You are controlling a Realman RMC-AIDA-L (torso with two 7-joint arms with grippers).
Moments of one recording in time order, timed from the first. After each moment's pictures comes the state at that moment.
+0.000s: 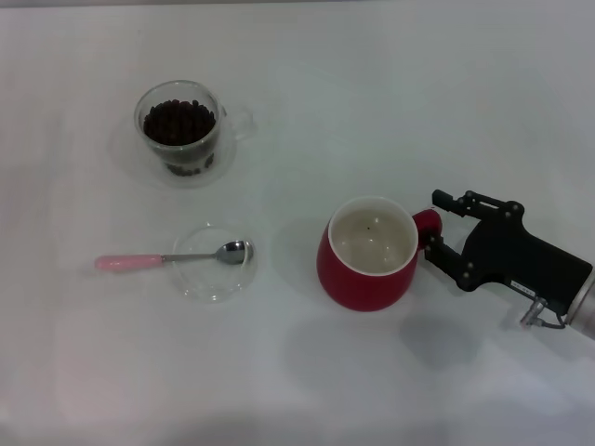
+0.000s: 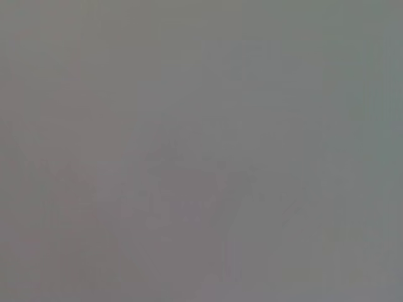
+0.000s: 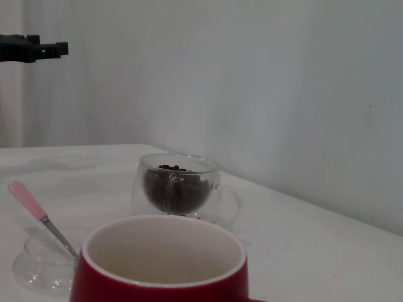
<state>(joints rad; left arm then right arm) -0.39 -2.08 0.23 0.02 0.88 1.38 -0.06 0.19 2.01 -1.92 -0.24 -0.38 -1.24 0.33</state>
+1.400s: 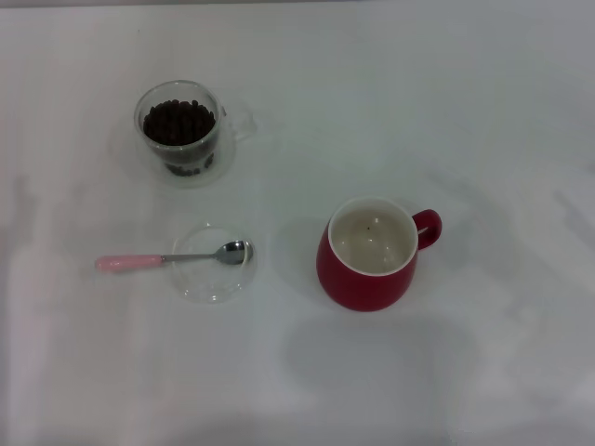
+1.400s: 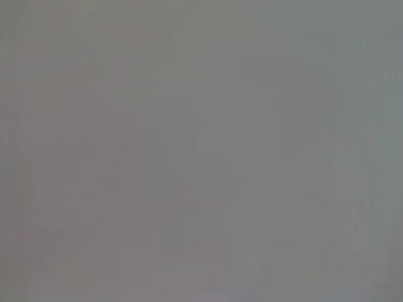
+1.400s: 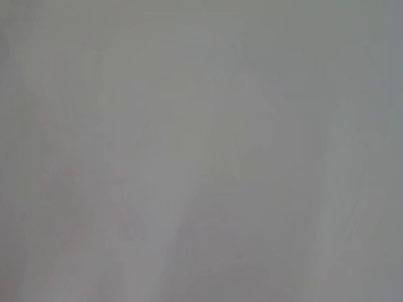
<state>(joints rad) -0.27 -2.09 0.25 -0.31 1.06 1.76 -0.34 0.14 1.85 -1.56 -0.01 -0.38 -1.93 0.31</state>
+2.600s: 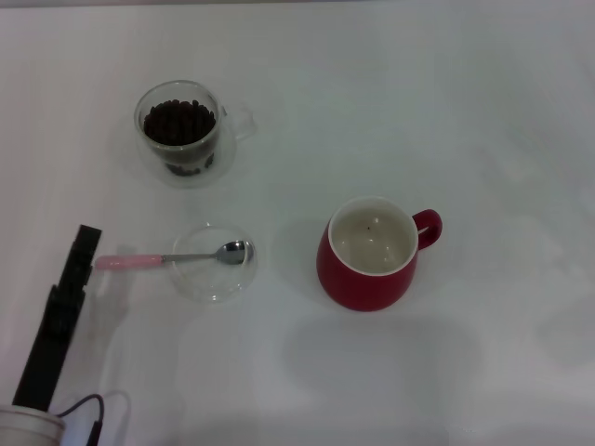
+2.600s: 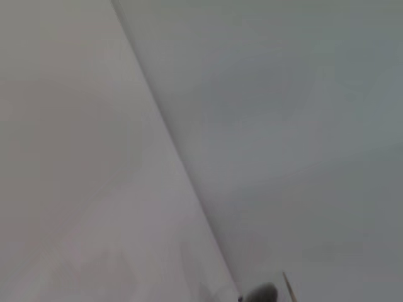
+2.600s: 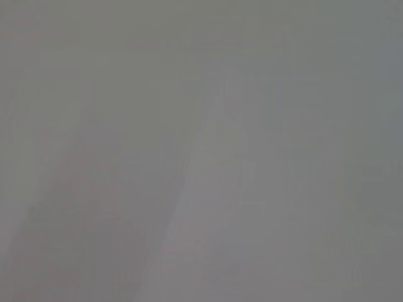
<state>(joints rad) -0.21 -2.11 0.46 -0.56 1.16 1.56 -0.94 0.15 1.77 -1.30 -0.01 -0.35 -1.85 0.29</state>
